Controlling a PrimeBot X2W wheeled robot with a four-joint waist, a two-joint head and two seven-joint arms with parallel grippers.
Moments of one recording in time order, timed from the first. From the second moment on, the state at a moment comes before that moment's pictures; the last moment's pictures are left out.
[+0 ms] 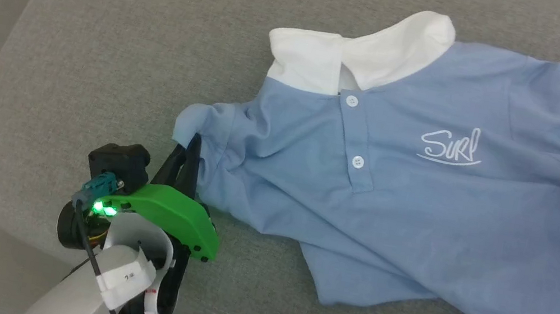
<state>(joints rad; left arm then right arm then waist) -0.33 0.35 -0.62 -0.03 -0.77 0.49 -0.09 -0.60 -0.31 -0.16 0.21 0.18 0.13 1.06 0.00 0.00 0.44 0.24</state>
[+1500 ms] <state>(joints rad) -1.25 0.40 -0.55 0.36 -0.74 0.28 0.20 -1.25 -0.08 -0.09 0.48 0.18 0.13 0.34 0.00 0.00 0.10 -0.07</state>
